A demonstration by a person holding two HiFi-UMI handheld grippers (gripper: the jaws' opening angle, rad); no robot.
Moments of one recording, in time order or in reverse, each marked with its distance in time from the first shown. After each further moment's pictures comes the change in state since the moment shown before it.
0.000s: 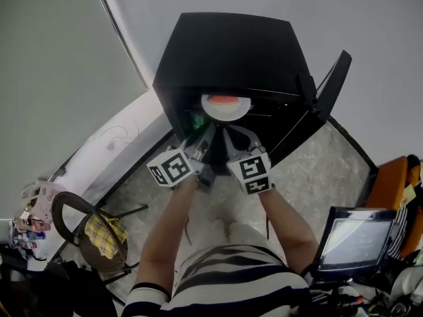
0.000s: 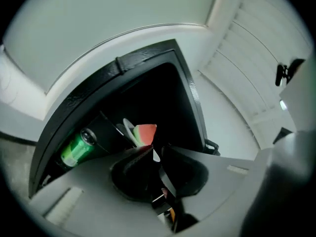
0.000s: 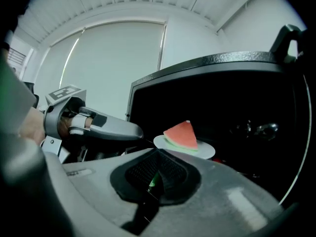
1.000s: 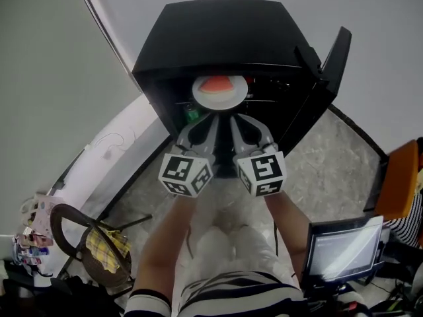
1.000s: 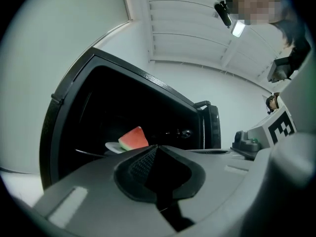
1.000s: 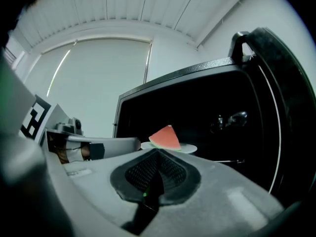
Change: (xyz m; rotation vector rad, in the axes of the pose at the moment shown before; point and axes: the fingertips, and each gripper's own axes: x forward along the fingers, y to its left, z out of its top) left arm 0.017 -0.021 -0.018 0.723 -0.053 0.003; right arm -0.021 -0.027 -0.006 0.101 -0.189 -0.156
